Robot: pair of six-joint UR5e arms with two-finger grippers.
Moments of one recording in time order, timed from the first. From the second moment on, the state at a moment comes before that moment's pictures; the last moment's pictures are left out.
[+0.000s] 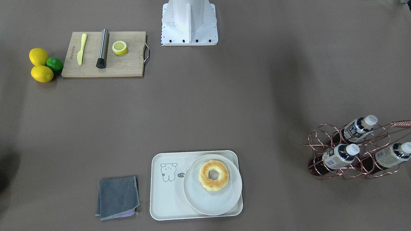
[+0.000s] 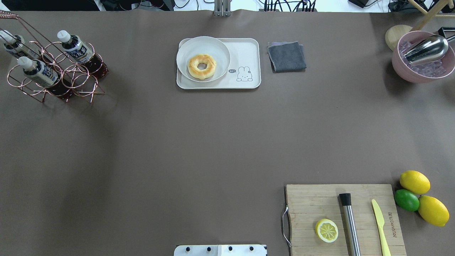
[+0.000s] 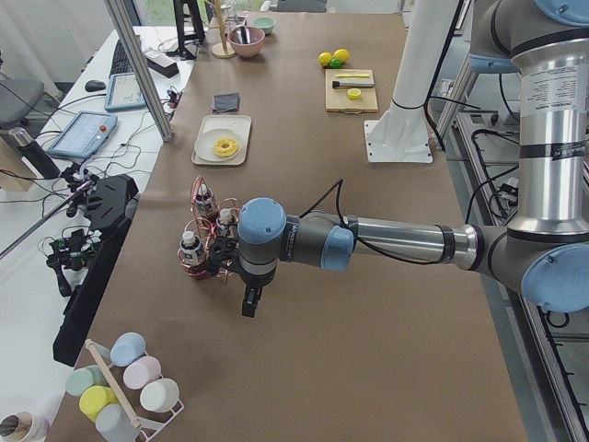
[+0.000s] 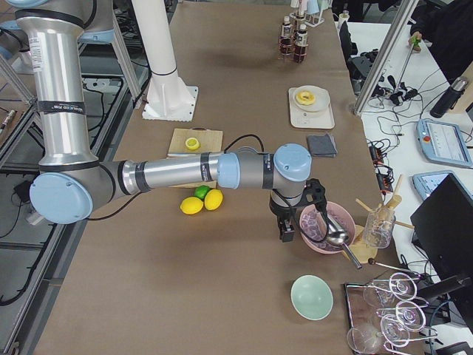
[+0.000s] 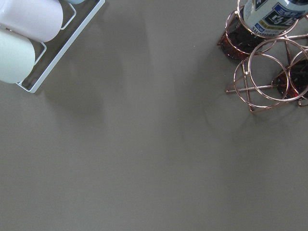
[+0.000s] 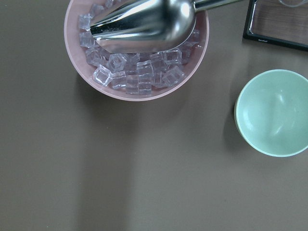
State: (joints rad) left arm -1.59 -1.48 -1.74 -1.69 -2.36 0.01; right arm 1.60 -1.50 1.69 -1.71 2.35 -0.19
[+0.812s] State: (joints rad) left arm -1.60 -1.48 -1.74 -1.69 -2.36 0.01; right arm 1.61 -1.51 1.69 -1.71 2.35 -0.19
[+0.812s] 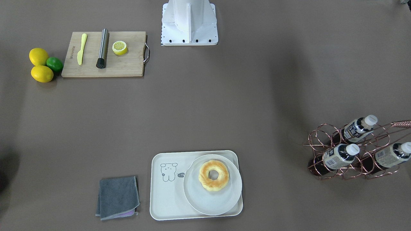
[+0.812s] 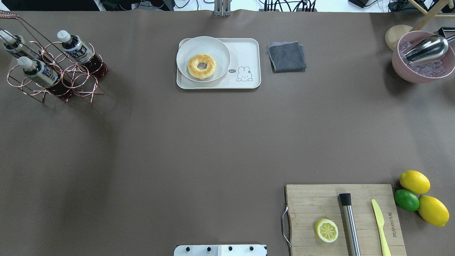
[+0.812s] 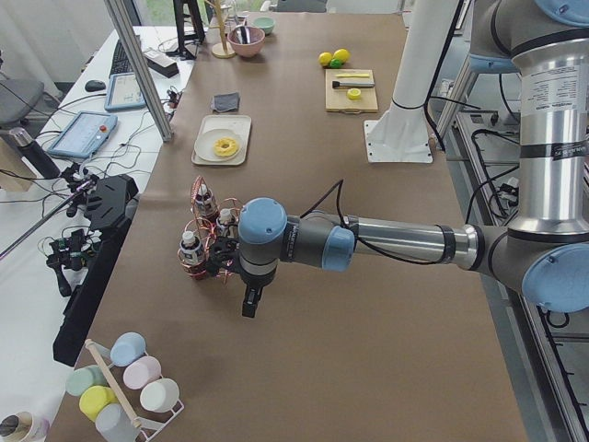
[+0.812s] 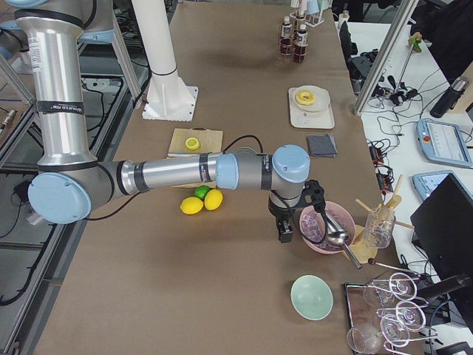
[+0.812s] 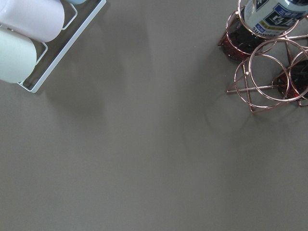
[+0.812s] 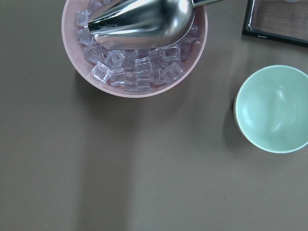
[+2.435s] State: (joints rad) left arm -1.46 -1.54 -1.98 -1.71 -2.35 -0.27; right arm 1.64 -1.52 1.70 -1.71 2.34 -0.19
